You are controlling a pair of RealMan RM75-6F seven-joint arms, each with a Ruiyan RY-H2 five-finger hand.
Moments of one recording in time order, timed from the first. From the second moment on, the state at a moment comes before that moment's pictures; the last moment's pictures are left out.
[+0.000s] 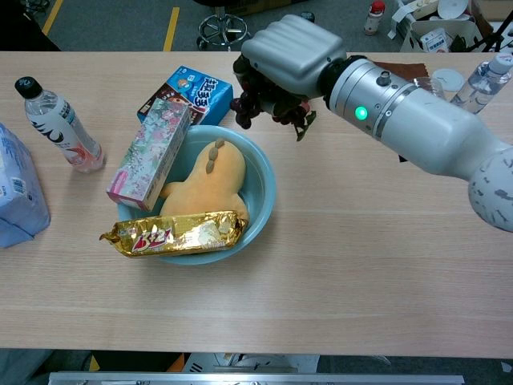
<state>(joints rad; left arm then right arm) 0.02 -1.03 -0.05 -1.65 1.50 1.60 0.02 1.02 -1.45 0.14 -1.77 -0.93 1.06 -0.78</state>
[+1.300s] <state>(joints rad) 0.00 -1.03 -0.04 -1.68 1.51 1.59 0.06 0.94 -1.27 0.06 -2.02 -1.09 0.98 -0.68</state>
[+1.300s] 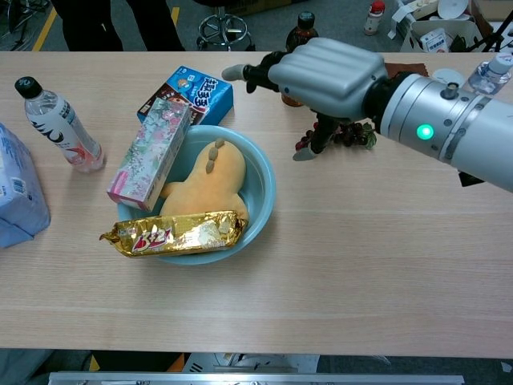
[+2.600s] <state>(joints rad) 0.02 -1.03 -0.04 -1.64 1.51 1.61 0.01 1.02 -1.68 0.02 -1.93 -0.95 0.97 -0.91</state>
